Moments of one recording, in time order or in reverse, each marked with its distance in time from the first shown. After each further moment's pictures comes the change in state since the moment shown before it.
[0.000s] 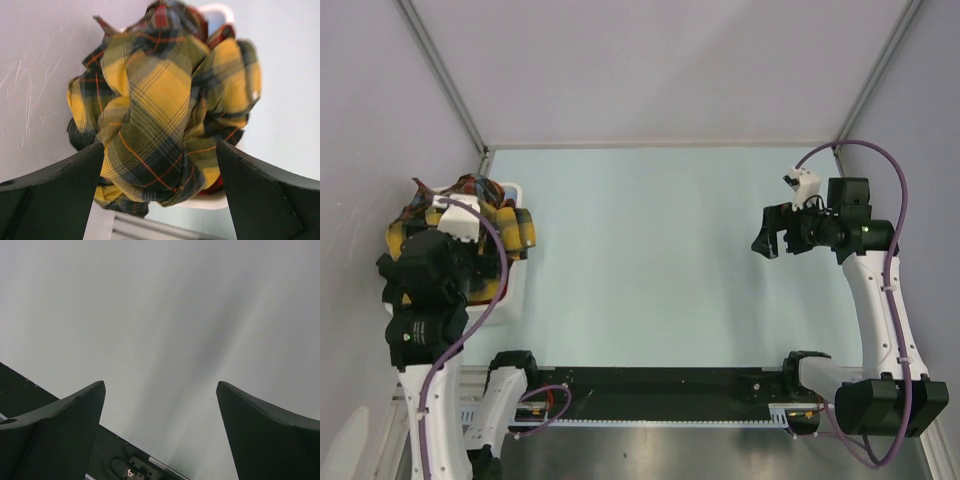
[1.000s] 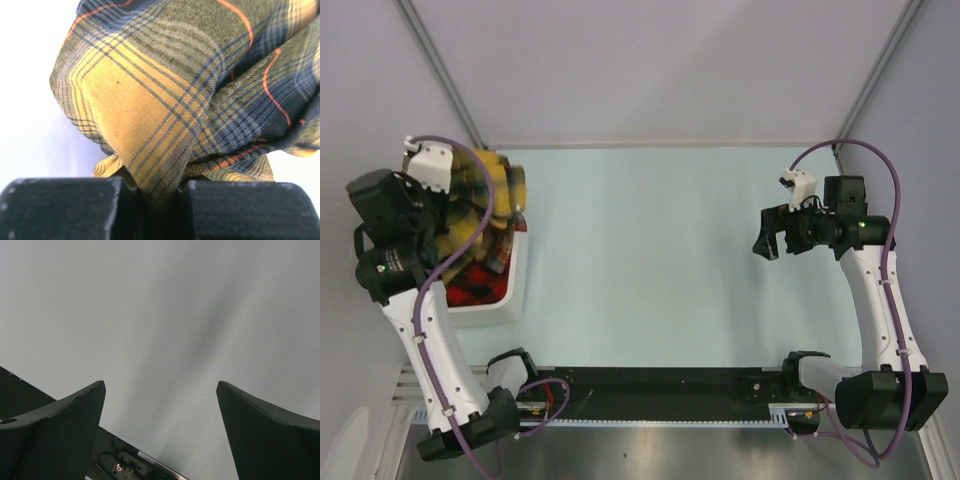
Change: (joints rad) left arm 0.340 0.328 0.257 0.001 0.329 0.235; right arm 0.014 0.035 0.002 -0.015 0.037 -0.051
